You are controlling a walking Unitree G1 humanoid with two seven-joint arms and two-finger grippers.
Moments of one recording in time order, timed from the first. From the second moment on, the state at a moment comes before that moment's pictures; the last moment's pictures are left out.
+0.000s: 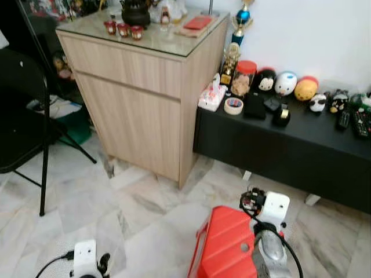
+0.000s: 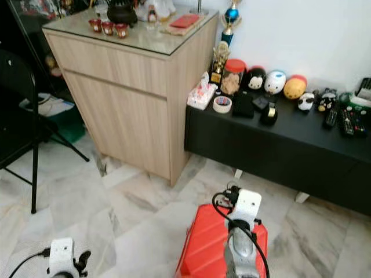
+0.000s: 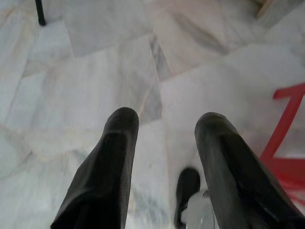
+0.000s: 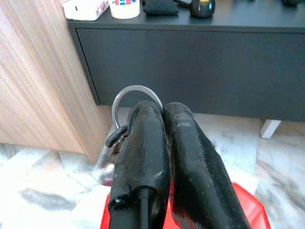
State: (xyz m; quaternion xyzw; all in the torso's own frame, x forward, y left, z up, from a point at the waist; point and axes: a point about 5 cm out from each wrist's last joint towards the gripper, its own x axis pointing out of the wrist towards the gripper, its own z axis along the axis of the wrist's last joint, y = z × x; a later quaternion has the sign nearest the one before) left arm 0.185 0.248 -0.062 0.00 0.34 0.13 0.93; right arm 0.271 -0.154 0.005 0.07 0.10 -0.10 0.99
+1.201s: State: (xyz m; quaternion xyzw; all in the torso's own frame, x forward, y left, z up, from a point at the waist) left arm 0.185 0.239 -0.065 -0.01 0.34 0.12 0.93; right arm 0.265 -0.158 -0.001 0.06 0.11 -0.13 0.98
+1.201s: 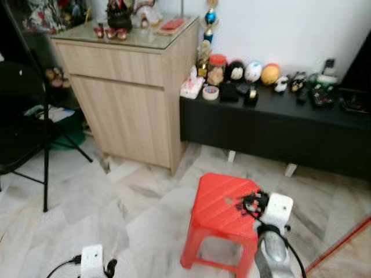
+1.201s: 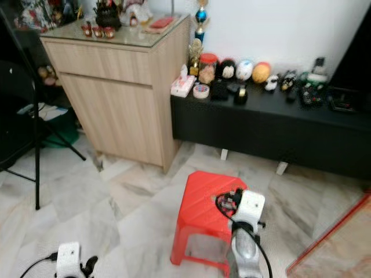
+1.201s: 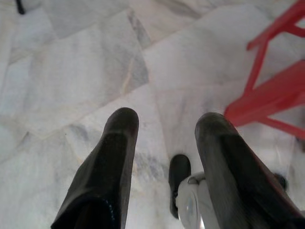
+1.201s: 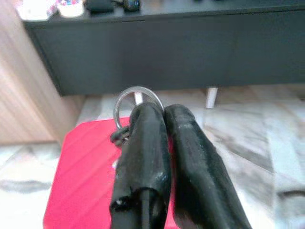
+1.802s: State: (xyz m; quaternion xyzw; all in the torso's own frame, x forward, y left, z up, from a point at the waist) left arm 0.180 0.233 -0.069 -0.02 0.35 0.12 0.93; right arm 0.268 -0.159 0.001 0.06 0.11 -0.12 0.98
